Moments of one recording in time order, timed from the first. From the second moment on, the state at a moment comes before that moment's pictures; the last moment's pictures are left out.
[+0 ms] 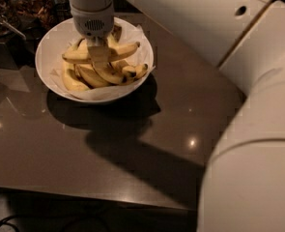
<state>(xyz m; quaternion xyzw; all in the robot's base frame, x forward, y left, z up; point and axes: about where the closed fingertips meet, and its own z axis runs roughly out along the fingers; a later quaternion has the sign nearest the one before) 0.591 0.096 0.936 -0.77 0.63 -0.06 0.10</state>
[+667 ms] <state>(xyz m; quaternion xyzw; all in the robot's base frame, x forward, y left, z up) 0.552 0.066 0.969 -0.74 0.65 -0.07 0.15</state>
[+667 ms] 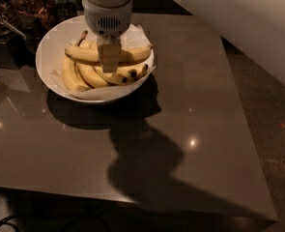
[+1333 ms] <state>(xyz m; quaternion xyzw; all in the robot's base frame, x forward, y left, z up) 0.536 0.060 0.978 -0.74 0.65 -0.07 0.17</state>
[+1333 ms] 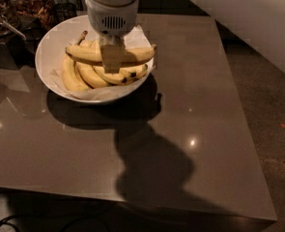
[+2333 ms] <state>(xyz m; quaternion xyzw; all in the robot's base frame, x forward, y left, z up) 0.471 0.017 0.995 -0.68 0.71 -0.05 0.17</state>
